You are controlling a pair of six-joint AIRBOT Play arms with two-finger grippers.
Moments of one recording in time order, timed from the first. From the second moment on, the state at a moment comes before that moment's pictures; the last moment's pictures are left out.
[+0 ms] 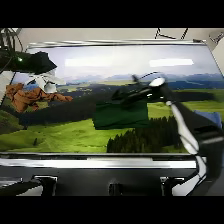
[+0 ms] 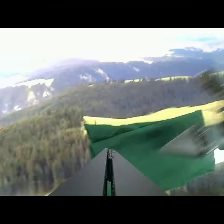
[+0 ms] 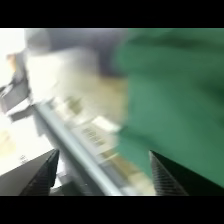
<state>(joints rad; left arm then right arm) -0.11 -1.33 1.79 1.17 -1.30 -1.61 0.15 -1.80 1.51 -0.52 1.27 1.47</state>
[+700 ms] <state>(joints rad) -0.12 -1.32 1.79 1.20 -1.35 -1.61 -0.10 -1.78 1.27 -0.80 1.21 1.39</state>
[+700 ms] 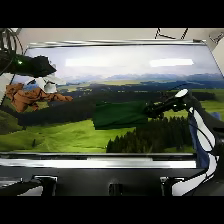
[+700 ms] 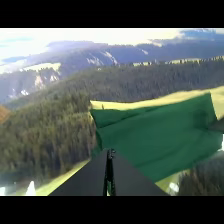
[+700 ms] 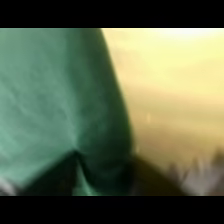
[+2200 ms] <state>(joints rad) -0.14 -1.32 1.79 1.20 -1.36 -1.49 -1.05 -1.40 1.73 -1.05 1.68 1.78</state>
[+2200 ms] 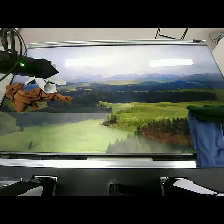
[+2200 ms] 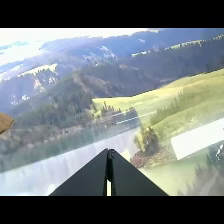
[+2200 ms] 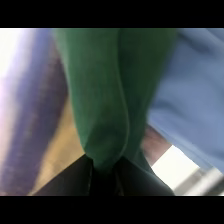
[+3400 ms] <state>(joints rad) -0.20 -1.35 1.86 1.36 -1.08 -1.61 -0.75 -1.26 1.57 -1.31 1.14 1.55</state>
